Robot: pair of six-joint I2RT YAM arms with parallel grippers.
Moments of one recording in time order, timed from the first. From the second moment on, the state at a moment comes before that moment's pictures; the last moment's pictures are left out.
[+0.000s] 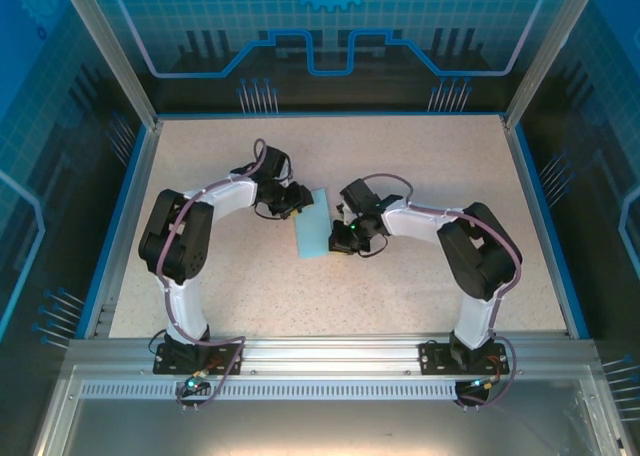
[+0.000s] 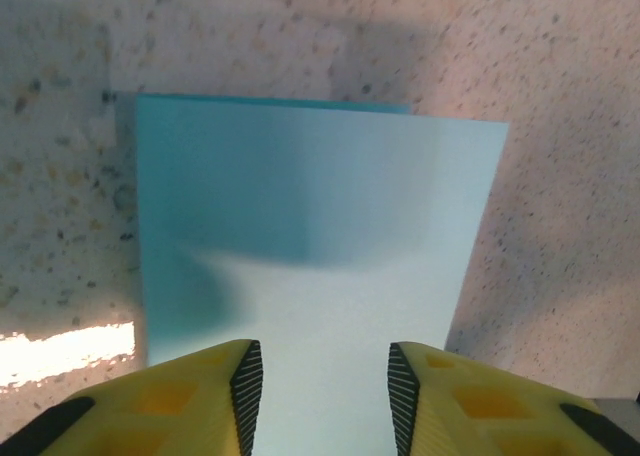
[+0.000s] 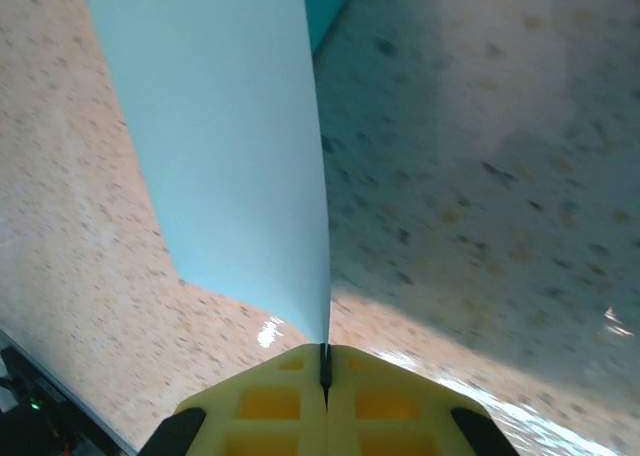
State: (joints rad) left arm -0.32 1.93 1.24 -0.41 0.42 -0.77; right arm 0.61 1.84 1.09 -0.46 -0.45 0.70
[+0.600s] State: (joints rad) left arm -0.32 1.94 1.19 -0.39 0.44 -0.77; right arm 0.55 1.81 1.06 -0.46 -0.48 0.65
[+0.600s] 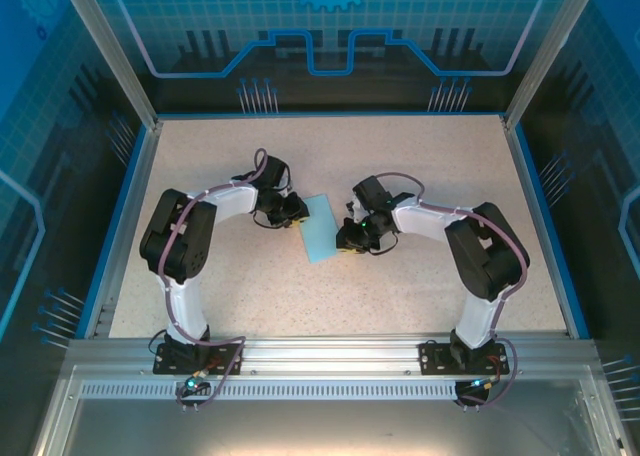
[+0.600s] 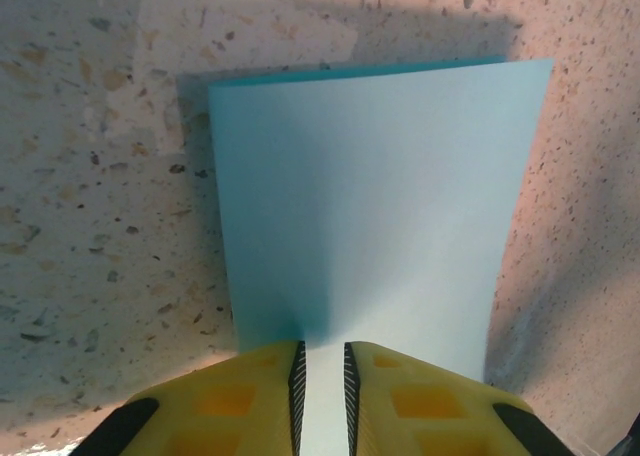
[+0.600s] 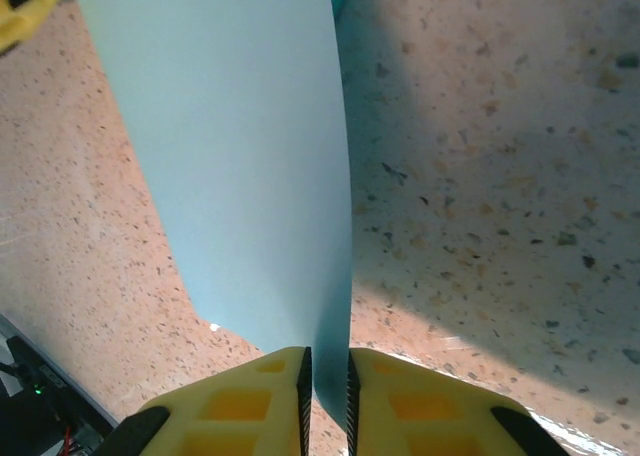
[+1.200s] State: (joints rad) left arm -0.33 1.96 1.19 -0.39 0.44 -0.77; right arm 0.60 1.80 1.07 -0.39 -0.49 0.70
